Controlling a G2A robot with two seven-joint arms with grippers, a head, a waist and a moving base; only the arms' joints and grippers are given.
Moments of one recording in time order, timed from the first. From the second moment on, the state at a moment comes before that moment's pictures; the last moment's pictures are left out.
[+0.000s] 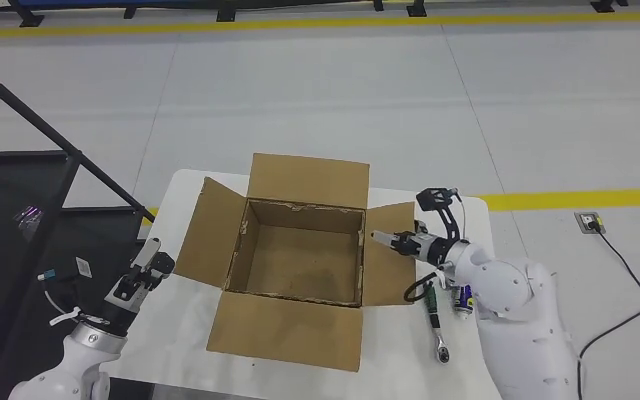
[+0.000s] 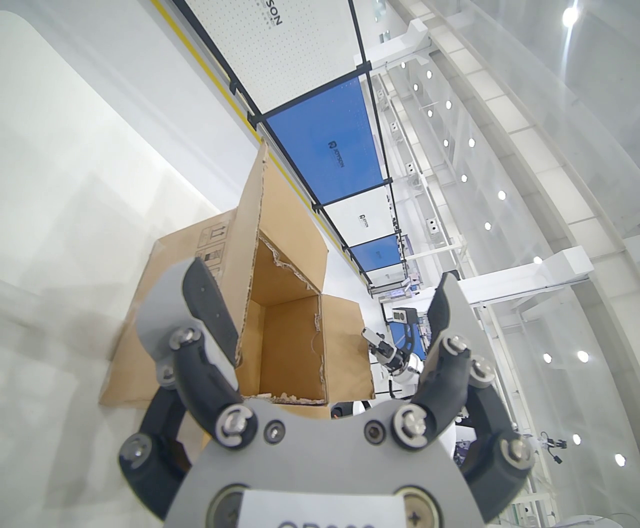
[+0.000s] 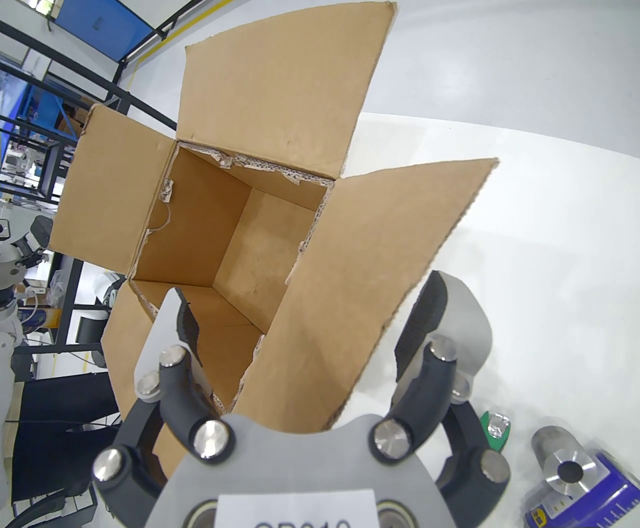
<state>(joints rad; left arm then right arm) 1.51 -1.18 -1.87 -1.90 -0.12 -0.18 -0.47 -0.92 -1.41 1.52 -1.61 -0.80 -0.18 1.00</state>
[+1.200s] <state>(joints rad) 1.49 -1.18 -1.89 -1.86 -0.14 -0.14 -0.41 -1.45 -1.36 1.62 -2.20 -1.12 -0.23 0.86</state>
